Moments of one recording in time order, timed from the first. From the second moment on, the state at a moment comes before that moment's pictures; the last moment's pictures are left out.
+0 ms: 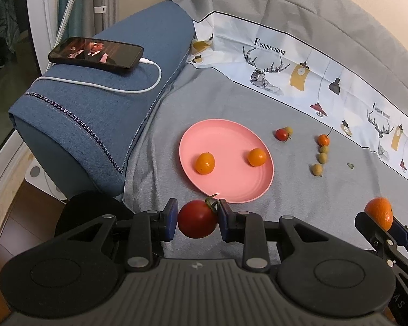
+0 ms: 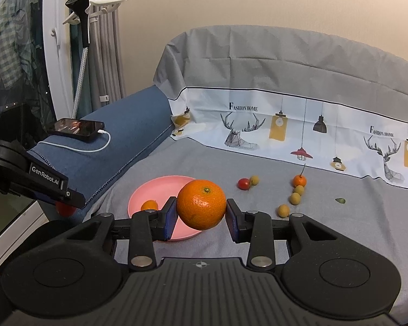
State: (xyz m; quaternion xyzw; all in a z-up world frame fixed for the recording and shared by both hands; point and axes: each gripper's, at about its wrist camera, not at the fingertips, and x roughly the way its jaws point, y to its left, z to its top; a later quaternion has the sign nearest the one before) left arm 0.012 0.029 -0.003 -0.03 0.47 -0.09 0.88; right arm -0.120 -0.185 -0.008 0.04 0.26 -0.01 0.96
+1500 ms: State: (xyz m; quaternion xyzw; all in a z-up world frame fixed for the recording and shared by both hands) left arm 0.104 0.008 -0.047 -0.02 0.50 -0.07 0.86; right arm -0.029 -0.179 -0.057 0.03 0.33 0.01 0.94
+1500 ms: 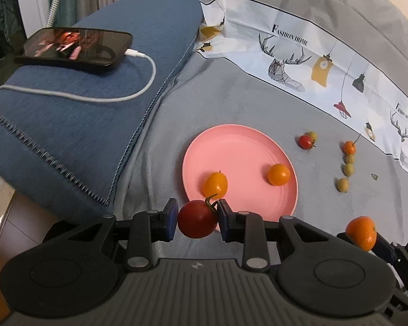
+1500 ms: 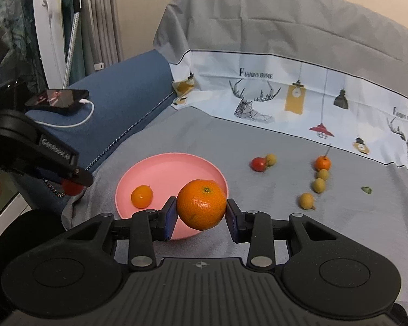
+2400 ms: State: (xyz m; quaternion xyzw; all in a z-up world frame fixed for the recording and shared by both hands) left arm 0.189 -0.035 -0.126 0.05 0.53 -0.08 0.84; right arm 0.069 -0.162 -0.131 0.01 0.40 0.03 0.92
